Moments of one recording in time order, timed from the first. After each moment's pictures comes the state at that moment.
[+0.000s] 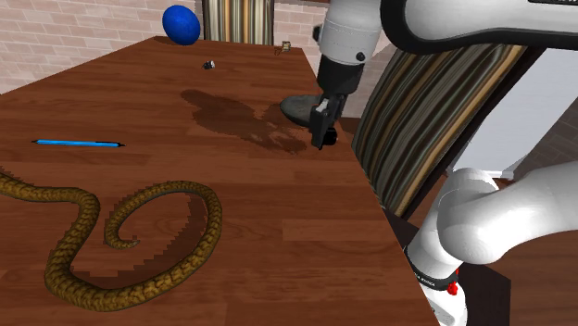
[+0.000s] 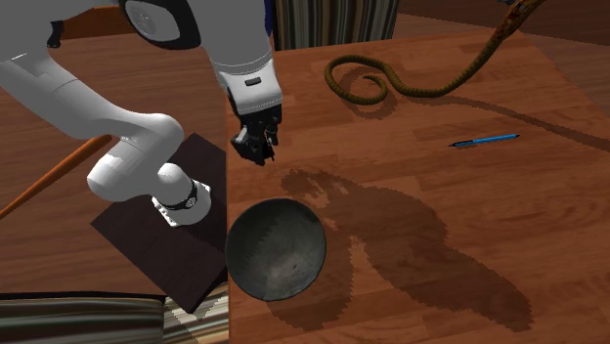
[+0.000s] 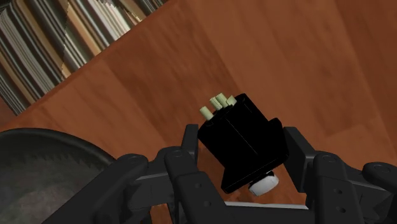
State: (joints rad) arm 0.13 -0.76 0.26 -2.32 0.08 1.66 0.12
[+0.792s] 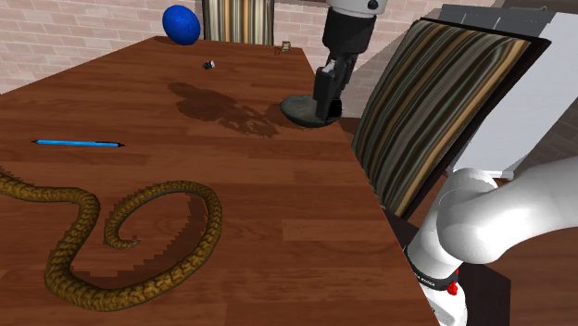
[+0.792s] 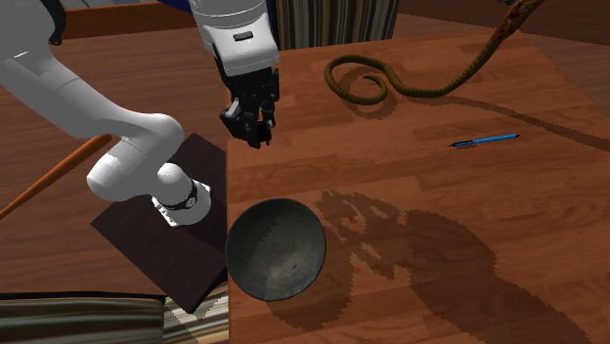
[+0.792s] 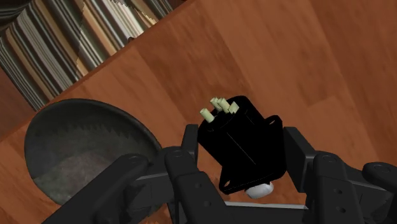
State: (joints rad) arm 0.11 -0.70 0.25 -2.12 0.06 1.52 0.11
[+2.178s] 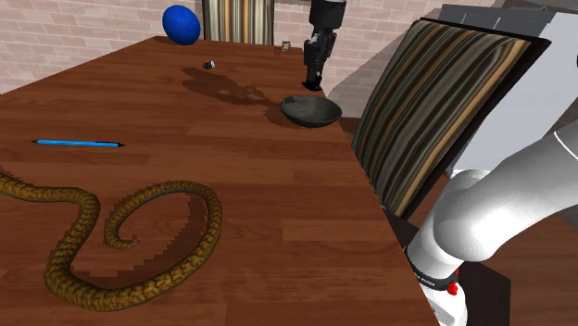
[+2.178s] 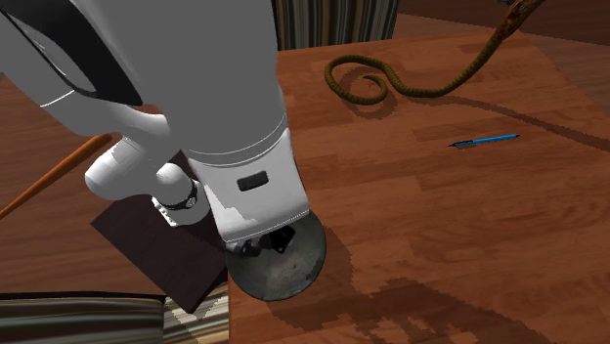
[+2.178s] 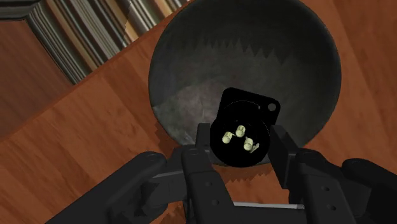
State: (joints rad) arm 0.01 -0.40 0.03 -1.89 -0.06 1.60 -0.16
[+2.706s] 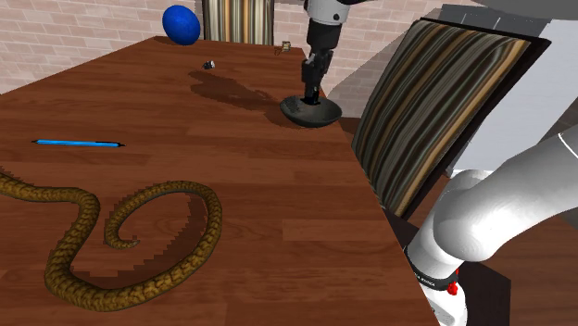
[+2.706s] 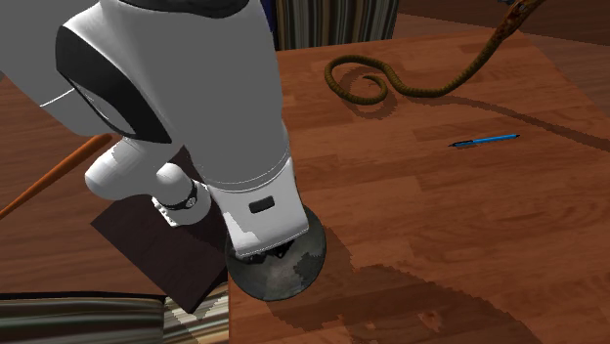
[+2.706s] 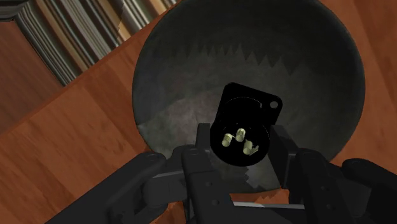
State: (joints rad) arm 0.01 -0.43 0.03 -2.02 -0.06 1.70 -0.15
